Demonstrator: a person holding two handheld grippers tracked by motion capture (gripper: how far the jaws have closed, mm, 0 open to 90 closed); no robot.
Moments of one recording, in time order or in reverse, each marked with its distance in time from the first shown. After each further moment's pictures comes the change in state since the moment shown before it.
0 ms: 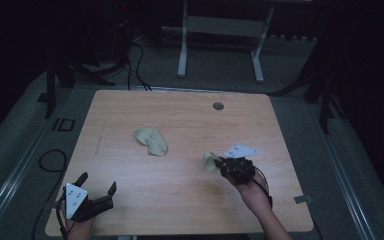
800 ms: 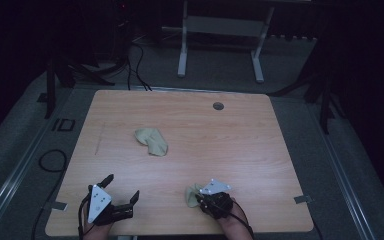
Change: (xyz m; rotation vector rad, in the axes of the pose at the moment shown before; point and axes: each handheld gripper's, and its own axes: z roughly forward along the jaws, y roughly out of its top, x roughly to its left) left arm -0.052 0.007 0.008 0.028 -0.189 0.127; right arm 0.079 -0.071 0.042 0.118 0.062 -0.036
